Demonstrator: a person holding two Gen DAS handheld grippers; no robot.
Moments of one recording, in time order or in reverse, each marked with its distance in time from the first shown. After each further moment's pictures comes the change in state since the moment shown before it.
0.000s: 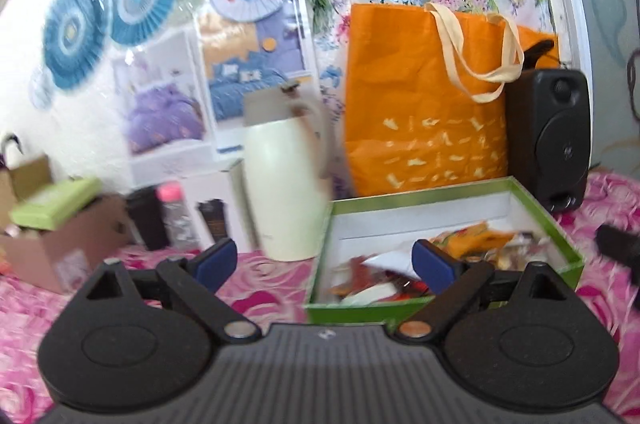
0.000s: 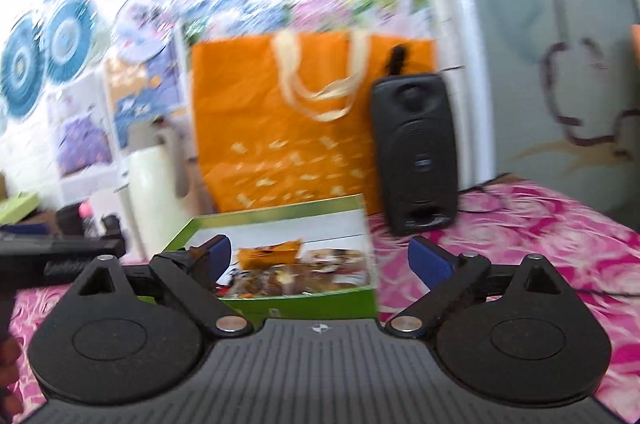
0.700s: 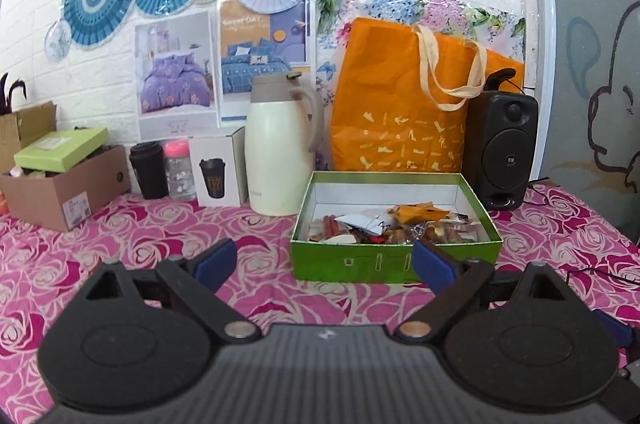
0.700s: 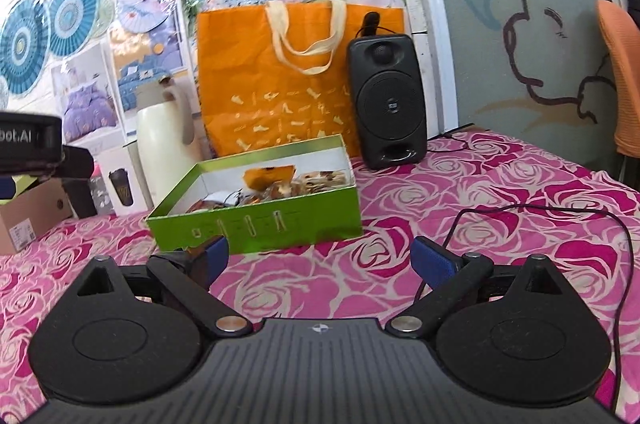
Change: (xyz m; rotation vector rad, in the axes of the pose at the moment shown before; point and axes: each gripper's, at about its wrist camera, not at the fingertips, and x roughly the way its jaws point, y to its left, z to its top) left arm -0.096 0.031 -0.008 -0.165 0.069 -0.115; right arm -0.066 0.014 -0.045 0.002 0.101 -0.044
